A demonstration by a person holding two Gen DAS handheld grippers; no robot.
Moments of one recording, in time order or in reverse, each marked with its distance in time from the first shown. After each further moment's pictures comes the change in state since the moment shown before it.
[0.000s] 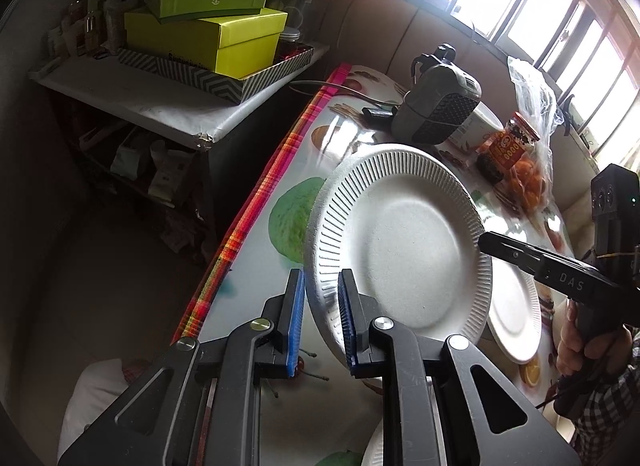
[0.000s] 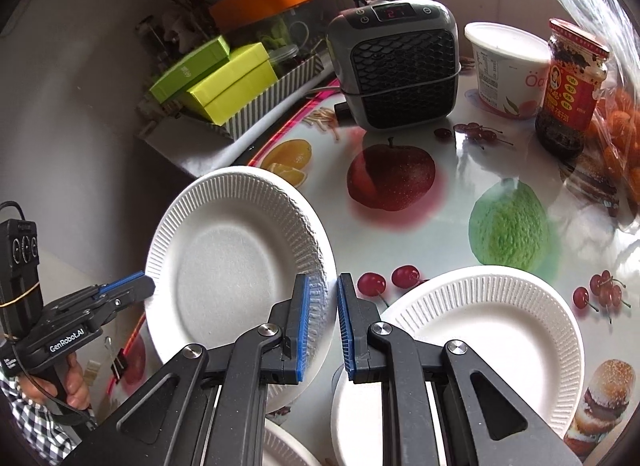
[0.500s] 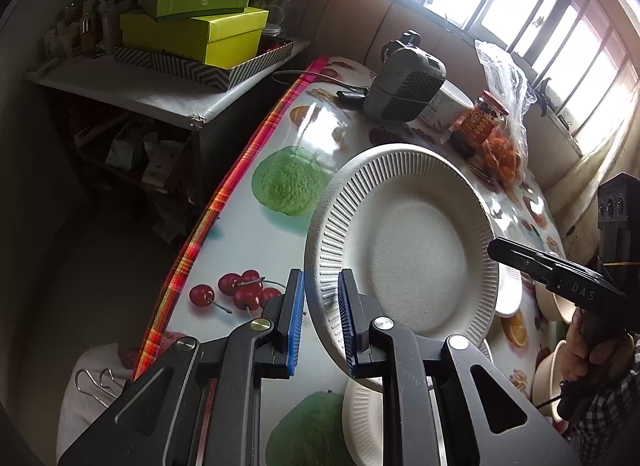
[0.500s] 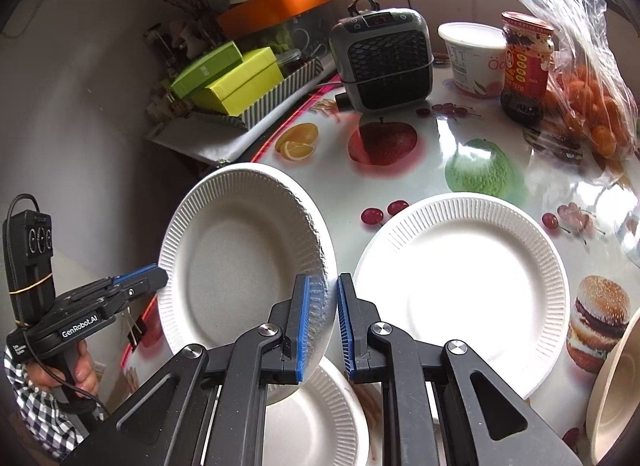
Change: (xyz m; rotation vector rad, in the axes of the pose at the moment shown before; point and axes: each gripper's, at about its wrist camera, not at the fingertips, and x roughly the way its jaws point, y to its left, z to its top) left arm -0.030 -0.013 -0.039 0.035 0.012 -0.038; right arm -0.051 0.010 -0.054 0.027 -0.028 0.000
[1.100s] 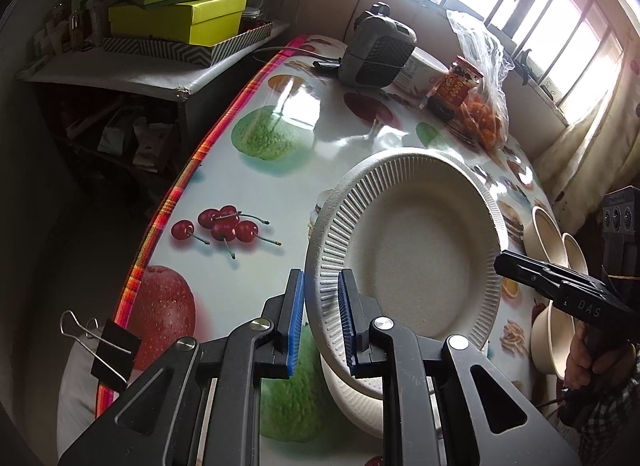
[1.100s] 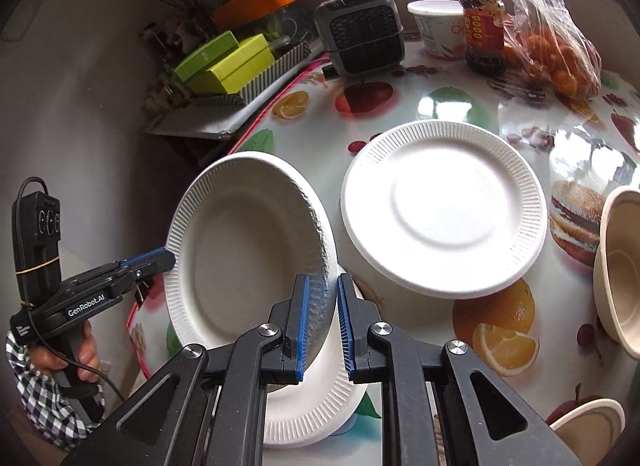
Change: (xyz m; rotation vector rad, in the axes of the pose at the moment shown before) left arm -0.011 -0.020 -0.044 0.053 0.045 -0.023; right arm -0.036 -0.003 -0.070 0.054 0.018 -0.016
